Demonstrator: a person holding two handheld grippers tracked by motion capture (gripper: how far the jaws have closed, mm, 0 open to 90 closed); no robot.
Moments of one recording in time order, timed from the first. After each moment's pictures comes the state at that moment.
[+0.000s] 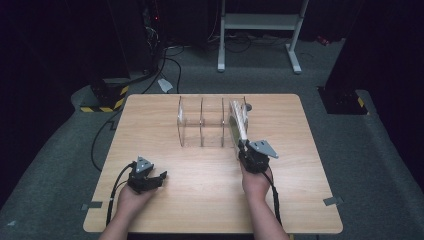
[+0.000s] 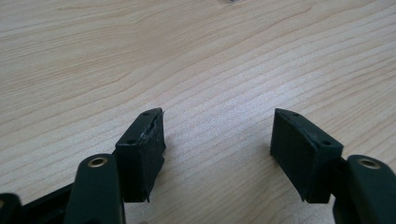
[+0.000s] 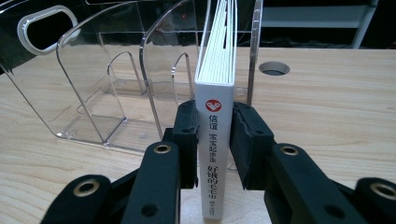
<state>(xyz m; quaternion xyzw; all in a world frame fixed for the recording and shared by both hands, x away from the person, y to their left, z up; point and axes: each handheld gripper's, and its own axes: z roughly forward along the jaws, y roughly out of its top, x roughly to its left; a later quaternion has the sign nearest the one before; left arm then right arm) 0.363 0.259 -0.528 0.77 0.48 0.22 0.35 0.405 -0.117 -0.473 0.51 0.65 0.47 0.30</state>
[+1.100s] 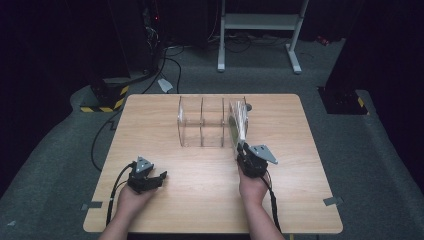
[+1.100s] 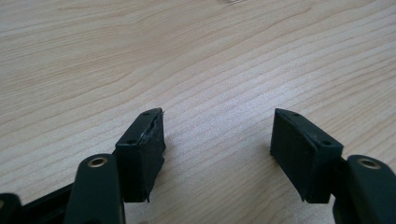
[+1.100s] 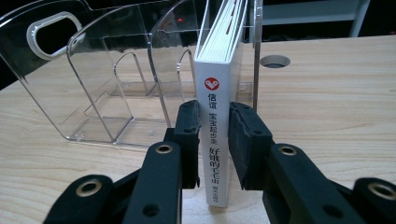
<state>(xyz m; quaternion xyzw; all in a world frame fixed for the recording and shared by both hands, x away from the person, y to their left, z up) 0.363 0.259 -0.528 0.77 0.48 0.22 0.35 0.394 -0.111 -0.477 0.53 0.63 0.48 0.29</state>
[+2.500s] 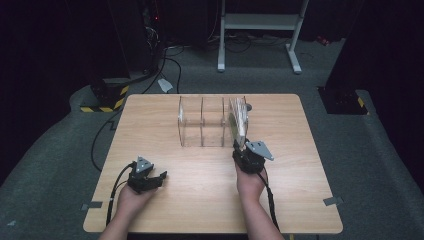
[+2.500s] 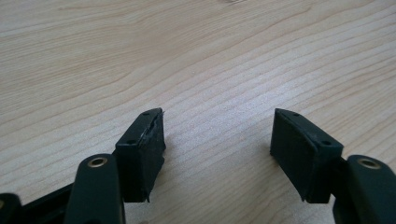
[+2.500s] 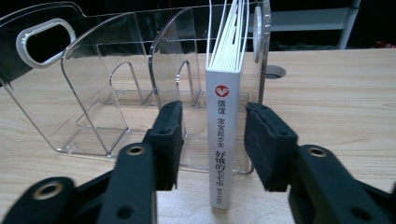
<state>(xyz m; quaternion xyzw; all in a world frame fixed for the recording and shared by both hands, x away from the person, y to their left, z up) 0.363 0.259 -0.528 0.77 0.48 0.22 0.35 0.404 -0.103 -0.472 0.53 0.63 0.48 0.31</state>
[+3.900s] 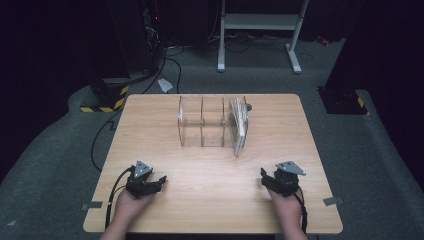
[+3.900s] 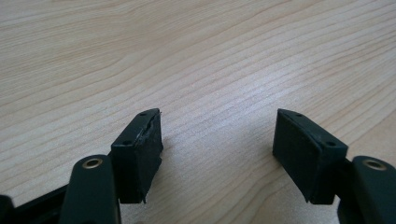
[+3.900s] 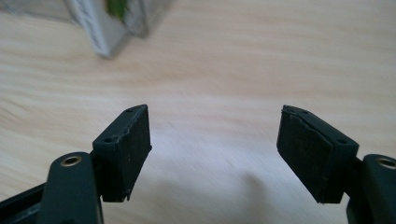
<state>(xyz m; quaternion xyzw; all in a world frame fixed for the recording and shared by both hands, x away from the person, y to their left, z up) 0.348 0.260 -0.528 0.78 0.48 0.22 0.35 0.366 -0.213 -0.516 0.54 0.71 0.35 0.28</state>
